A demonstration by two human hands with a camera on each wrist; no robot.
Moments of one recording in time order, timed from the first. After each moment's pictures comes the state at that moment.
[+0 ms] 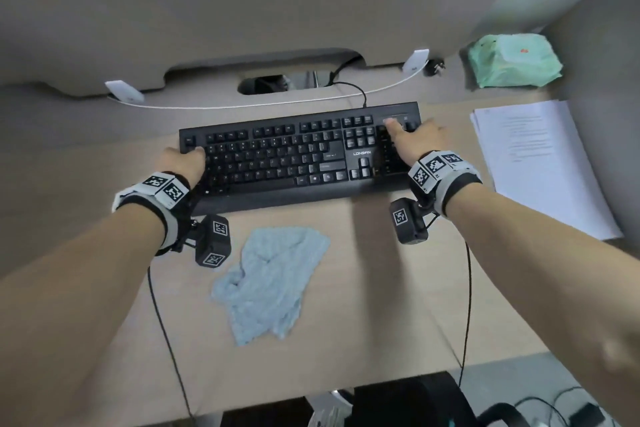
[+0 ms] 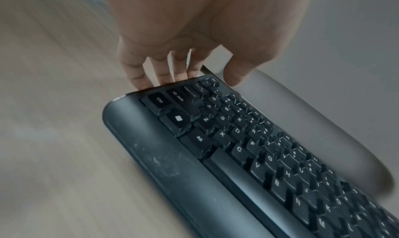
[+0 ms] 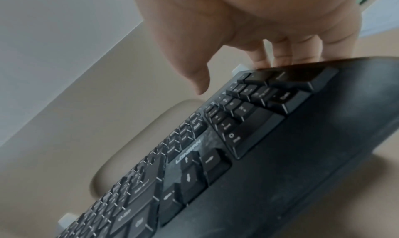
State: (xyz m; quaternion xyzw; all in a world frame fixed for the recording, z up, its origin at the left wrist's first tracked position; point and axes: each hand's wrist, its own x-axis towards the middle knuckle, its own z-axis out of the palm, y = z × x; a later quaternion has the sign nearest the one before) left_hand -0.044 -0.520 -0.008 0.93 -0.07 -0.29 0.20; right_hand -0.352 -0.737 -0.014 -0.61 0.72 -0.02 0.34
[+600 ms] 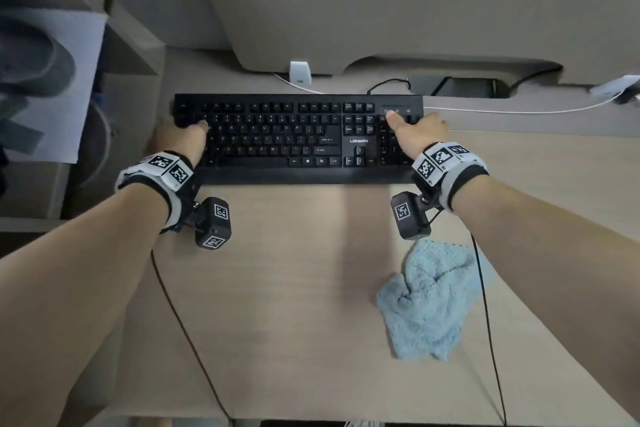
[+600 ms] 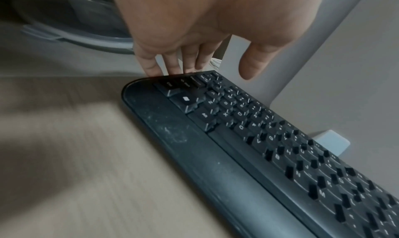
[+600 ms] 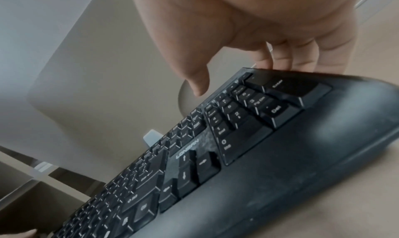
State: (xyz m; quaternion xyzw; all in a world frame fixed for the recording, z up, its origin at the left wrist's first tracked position) left_hand 0.210 -0.363 -0.014 0.93 0.02 -0.24 0.27; right_hand -0.057 -0.609 -0.033 -0.65 0.67 0.05 0.35
